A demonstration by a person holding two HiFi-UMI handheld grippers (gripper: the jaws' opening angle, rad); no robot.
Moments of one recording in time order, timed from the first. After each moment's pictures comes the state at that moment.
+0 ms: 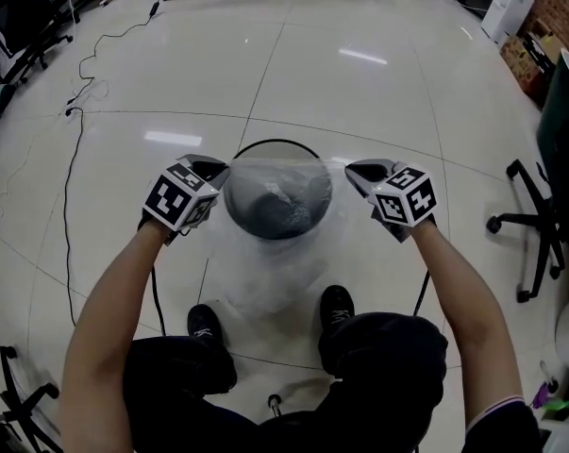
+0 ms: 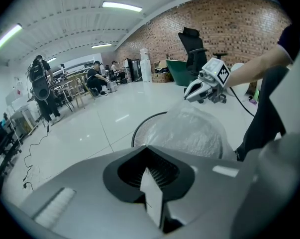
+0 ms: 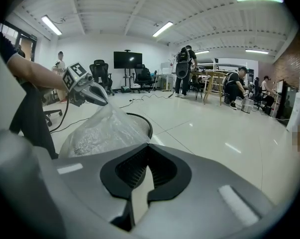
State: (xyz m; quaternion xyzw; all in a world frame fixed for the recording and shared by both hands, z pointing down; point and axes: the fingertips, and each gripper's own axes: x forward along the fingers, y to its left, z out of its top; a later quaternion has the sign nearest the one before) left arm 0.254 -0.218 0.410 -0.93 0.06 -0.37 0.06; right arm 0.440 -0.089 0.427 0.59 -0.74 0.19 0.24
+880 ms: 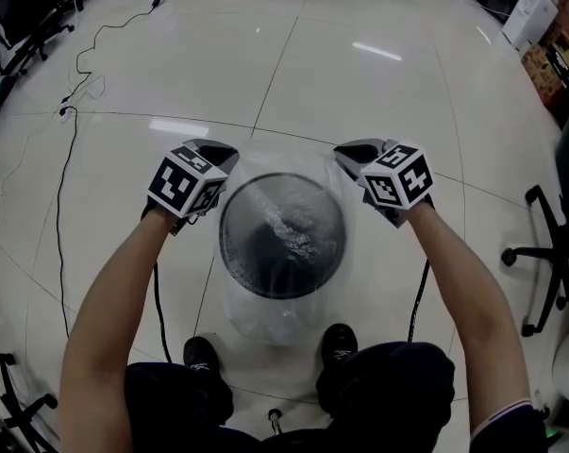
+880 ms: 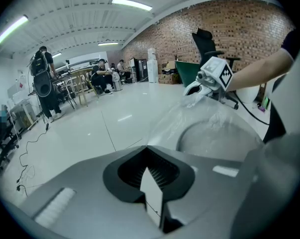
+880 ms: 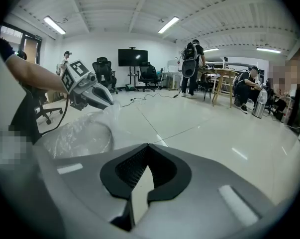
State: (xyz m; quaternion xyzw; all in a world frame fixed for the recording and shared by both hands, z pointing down) left arm 0.329 -0.315 0.426 -0.93 0.08 -0.36 0.04; right arm 0.476 -0.225 0.433 0.56 -0.77 0.18 0.26
